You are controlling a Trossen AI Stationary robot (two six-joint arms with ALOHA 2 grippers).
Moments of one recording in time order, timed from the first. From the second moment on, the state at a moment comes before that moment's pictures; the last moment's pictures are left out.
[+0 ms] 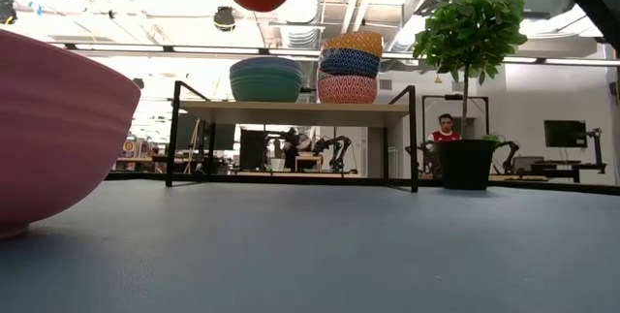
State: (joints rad) left arm -0.05 1.01 1.53 -0.68 -1.27 -0.07; right arm -0.37 2.02 2.36 -0.64 0.20 0.16
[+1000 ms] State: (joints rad) left arm 0.00 0.99 1.52 -0.89 -1.05 -0.37; right arm -0.55 2.12 2.36 -0.78 -0.11 0.39
